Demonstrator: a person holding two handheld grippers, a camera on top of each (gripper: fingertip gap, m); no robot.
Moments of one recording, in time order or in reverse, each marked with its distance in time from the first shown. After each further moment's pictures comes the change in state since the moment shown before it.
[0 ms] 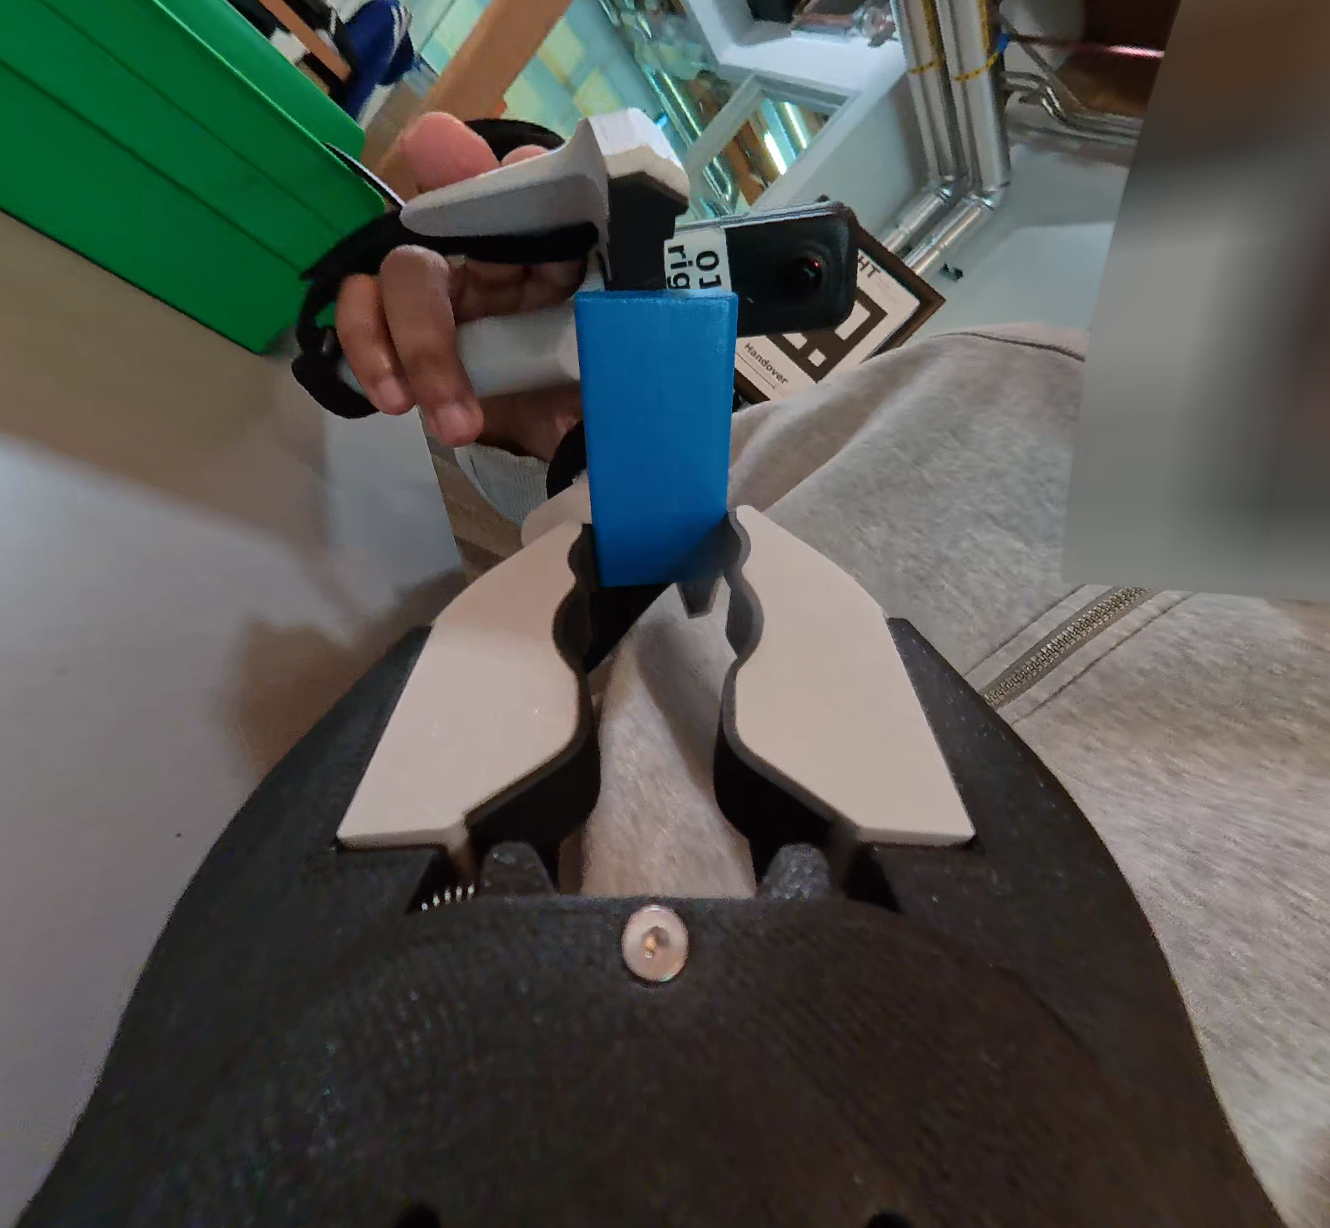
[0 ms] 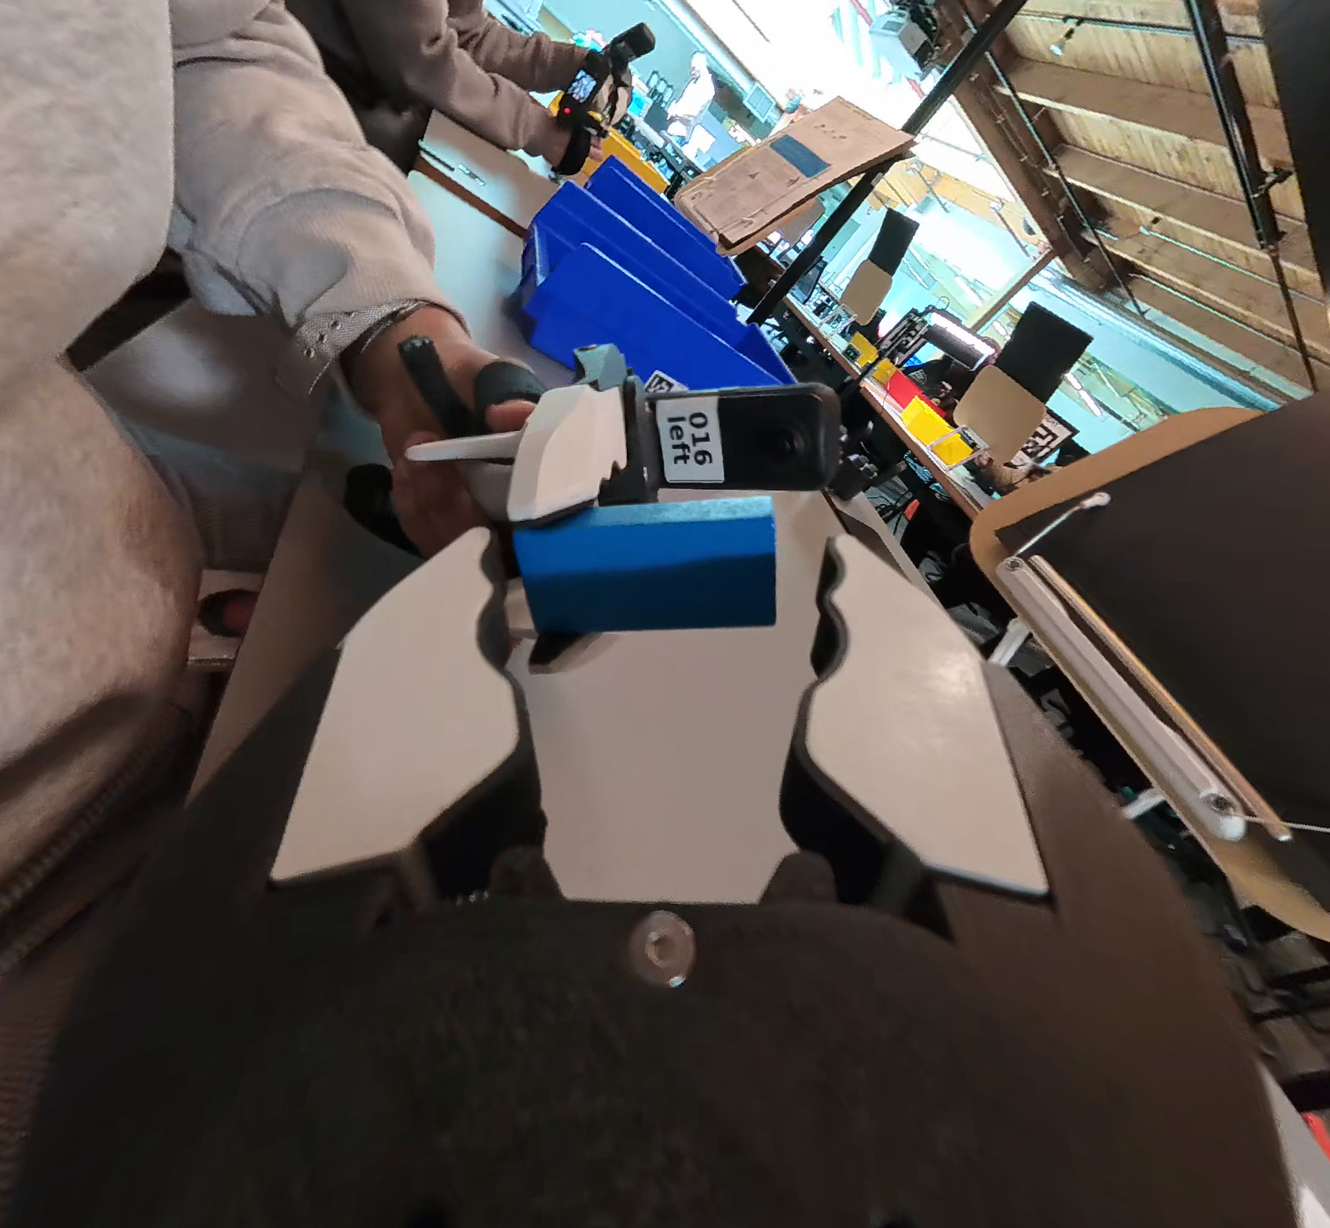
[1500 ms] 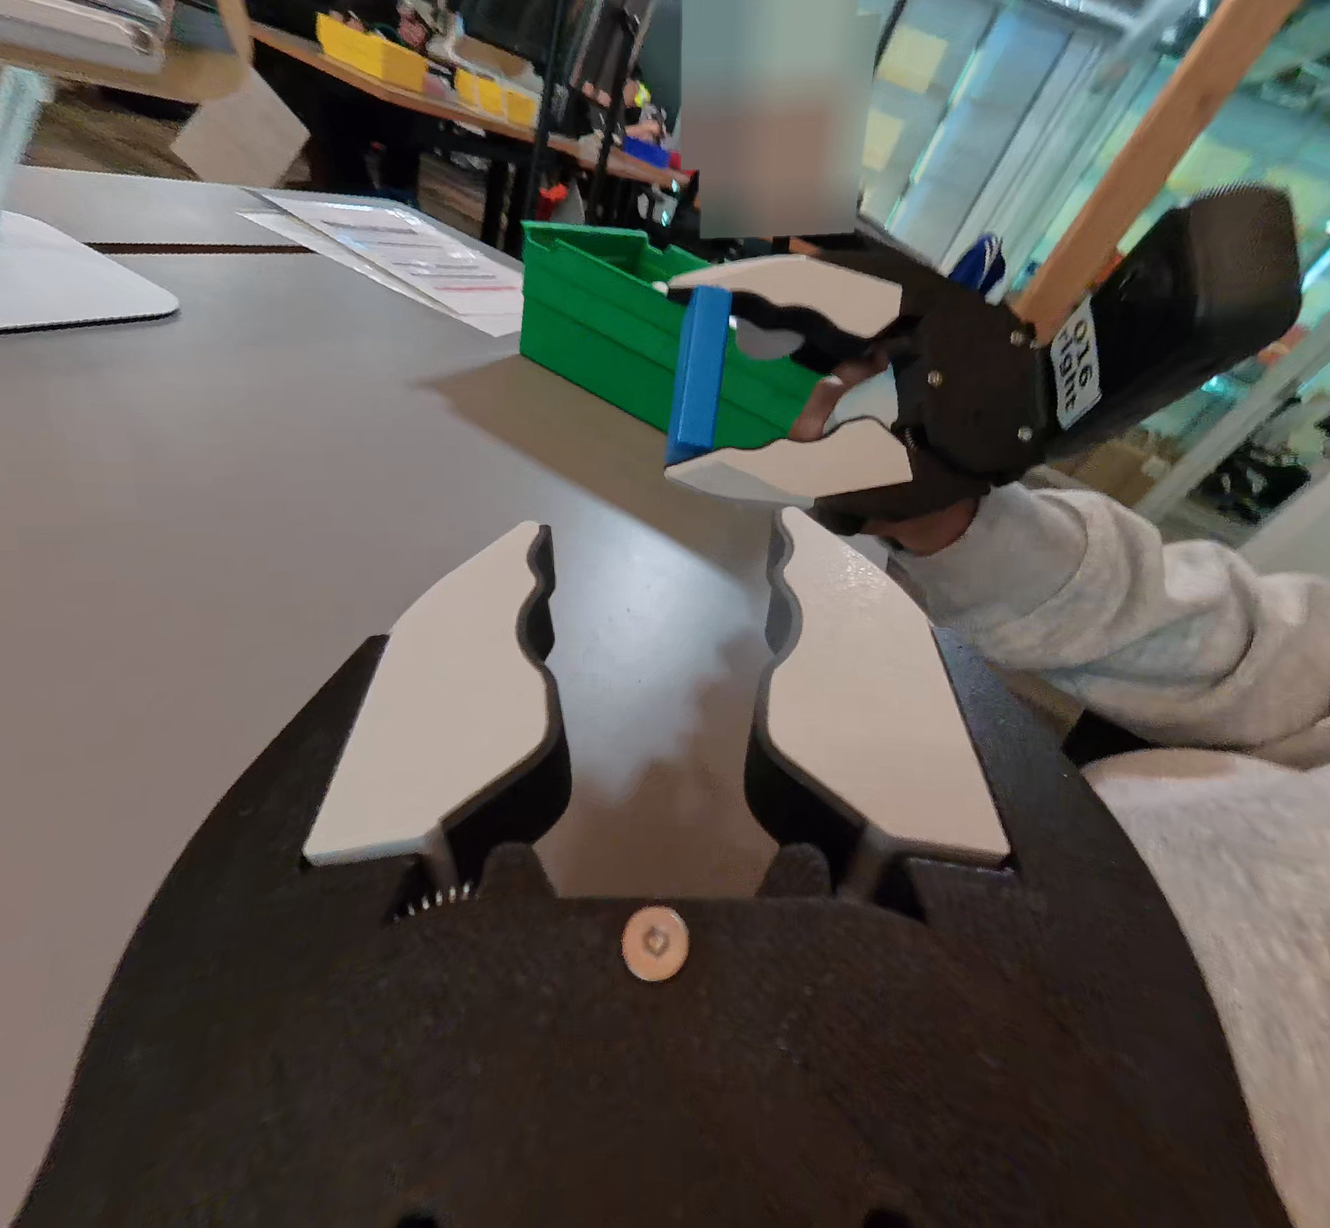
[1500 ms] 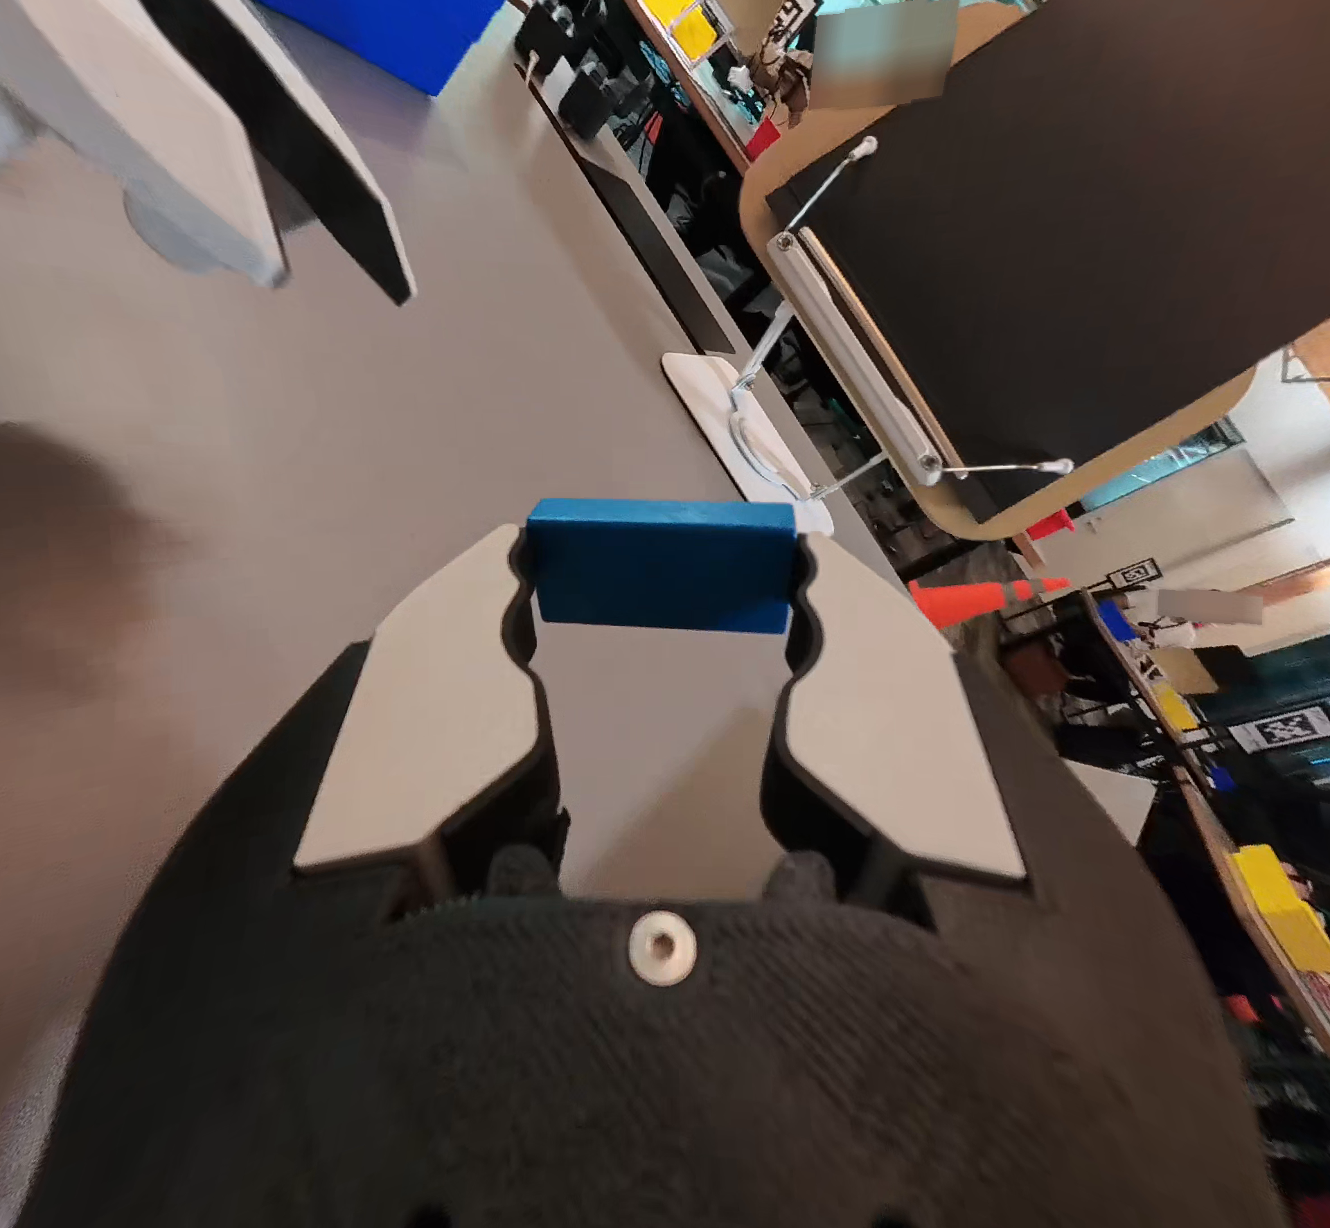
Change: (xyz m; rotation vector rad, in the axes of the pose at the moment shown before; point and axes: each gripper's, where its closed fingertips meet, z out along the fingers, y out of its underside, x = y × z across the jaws) left arm -0.009 -0.029 -0.090 0.274 -0.857 0.473; right arm 0.057 0.058 -0.001 -0.559 0.441 -0.048
